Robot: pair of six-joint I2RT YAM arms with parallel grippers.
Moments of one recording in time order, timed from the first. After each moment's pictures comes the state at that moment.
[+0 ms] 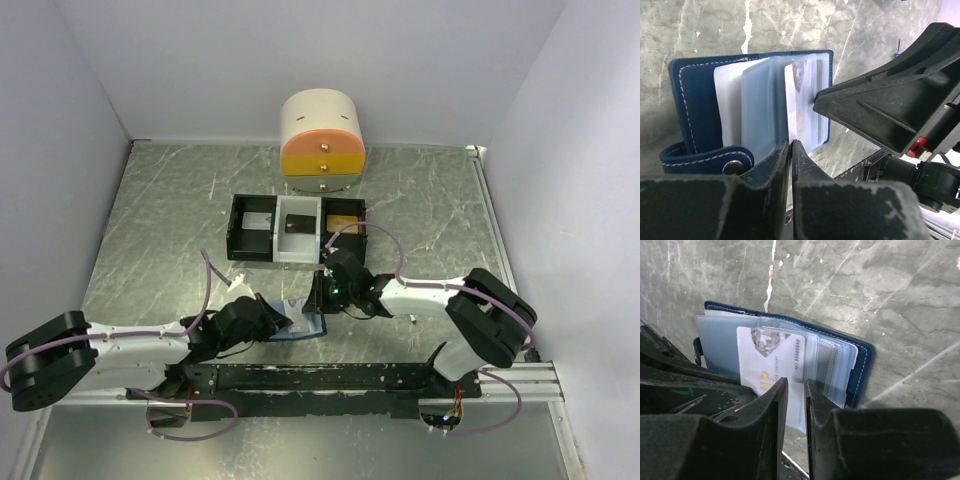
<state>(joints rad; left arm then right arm) -1.09 1.10 0.20 0.28 -0.26 -1.34 0.86 1.52 0.60 0.10 -0.22 0.81</state>
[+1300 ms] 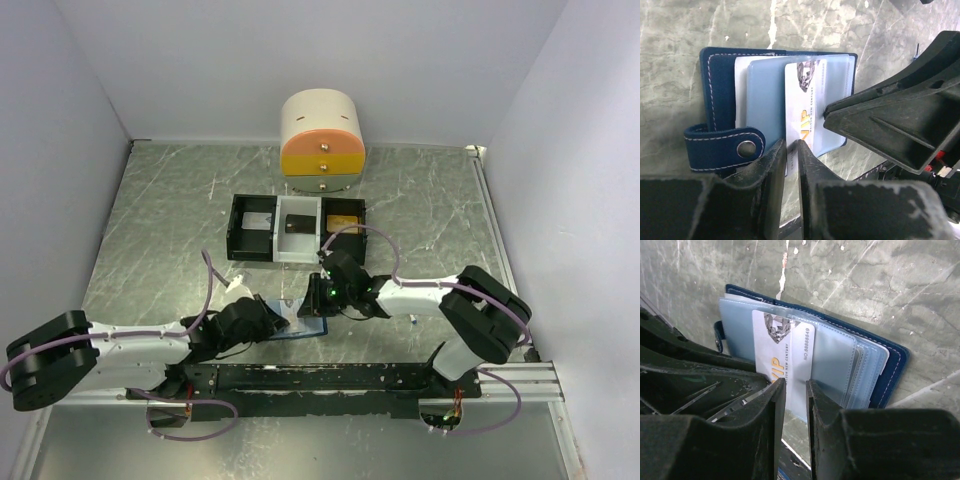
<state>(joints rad) -1.09 1.09 0.22 0.20 -0.29 -1.32 0.88 1.55 0.61 0.13 -0.26 0.84</state>
